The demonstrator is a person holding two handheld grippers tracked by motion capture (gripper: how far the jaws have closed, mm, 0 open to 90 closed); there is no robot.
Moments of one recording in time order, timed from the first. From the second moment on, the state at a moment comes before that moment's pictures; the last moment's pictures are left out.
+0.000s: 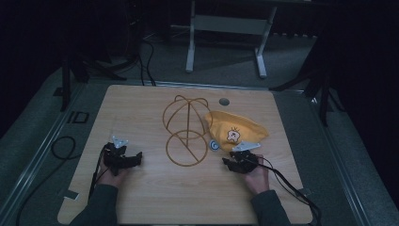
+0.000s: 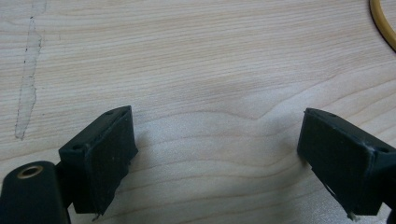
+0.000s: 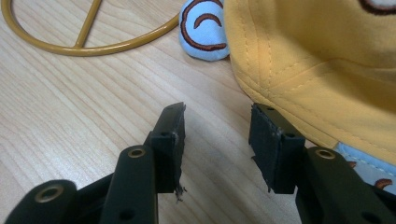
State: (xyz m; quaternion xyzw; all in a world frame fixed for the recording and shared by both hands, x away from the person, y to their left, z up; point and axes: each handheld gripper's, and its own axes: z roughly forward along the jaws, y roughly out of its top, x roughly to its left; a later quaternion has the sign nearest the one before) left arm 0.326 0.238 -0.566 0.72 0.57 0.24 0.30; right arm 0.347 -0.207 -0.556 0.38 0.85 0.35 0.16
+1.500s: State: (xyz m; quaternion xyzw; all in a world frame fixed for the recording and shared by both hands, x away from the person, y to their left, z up) left arm 0.326 0.238 -0.566 0.72 0.57 0.24 0.30; right arm 0.354 -0.252 -0.546 0.36 0.87 0.28 0.20
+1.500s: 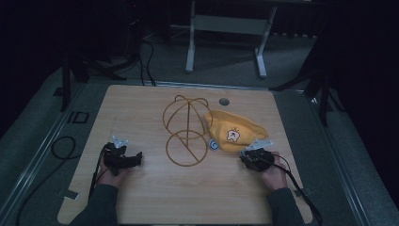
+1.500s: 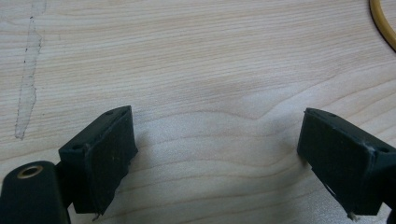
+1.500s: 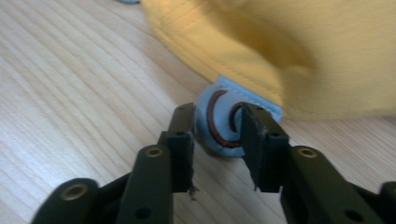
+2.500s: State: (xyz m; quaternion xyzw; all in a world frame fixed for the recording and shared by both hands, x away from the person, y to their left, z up) left arm 0.326 0.238 -0.566 0.72 0.57 0.24 0.30; right arm 0.377 -0.206 -0.514 0.35 0.87 0.30 0.20
